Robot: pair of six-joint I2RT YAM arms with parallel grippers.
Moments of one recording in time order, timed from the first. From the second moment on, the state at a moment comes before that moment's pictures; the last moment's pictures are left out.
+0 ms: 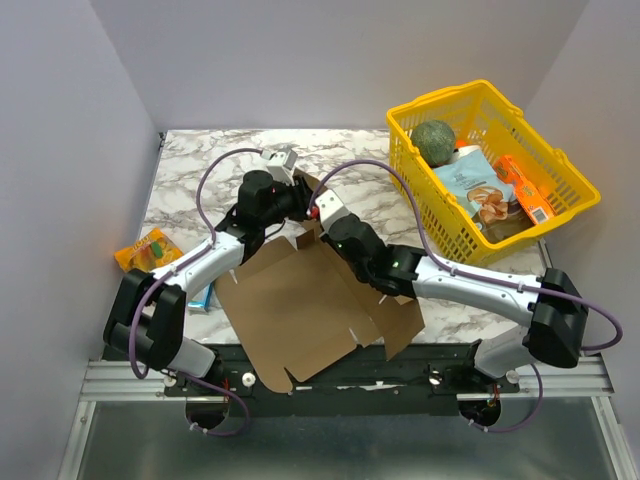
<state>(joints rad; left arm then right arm) -0.45 1.46 0.91 0.30 0.35 -0.52 1.06 1.47 1.09 -0.12 0.66 -0.13</state>
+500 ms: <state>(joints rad) -0.45 1.39 0.81 0.36 0.37 -0.49 1.04 1.34 1.09 -0.29 0.44 0.03</state>
